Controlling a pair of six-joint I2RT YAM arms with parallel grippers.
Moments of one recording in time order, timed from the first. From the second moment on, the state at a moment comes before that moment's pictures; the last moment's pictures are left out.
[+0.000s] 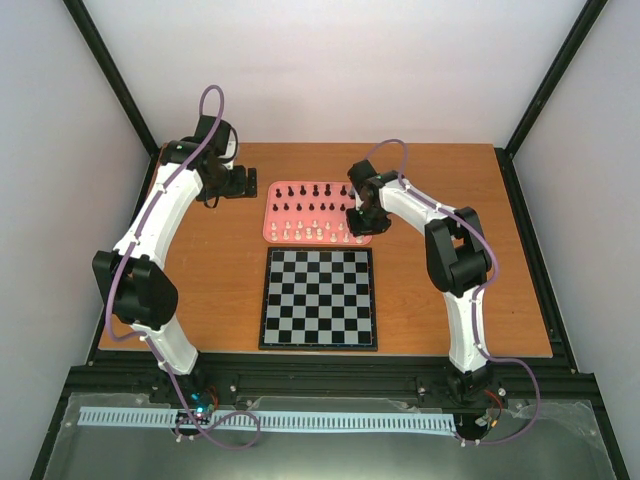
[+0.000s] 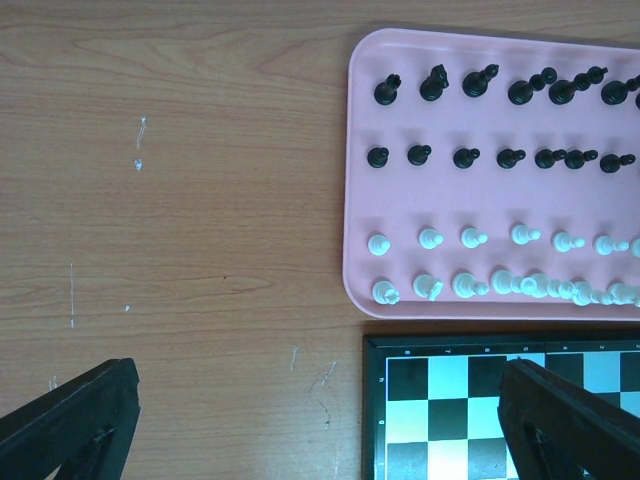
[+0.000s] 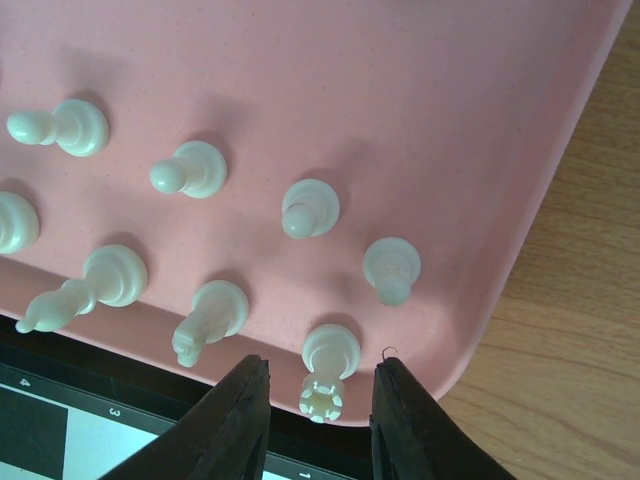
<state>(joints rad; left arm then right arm) -0.21 1.72 1.76 -1.12 -0.02 -0.26 0.47 2.15 1.71 -0.91 -0.10 0.26</state>
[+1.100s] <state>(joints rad) -0.21 1.73 1.76 -1.12 -0.02 -0.26 0.47 2.18 1.72 -0.92 -0.10 0.26</state>
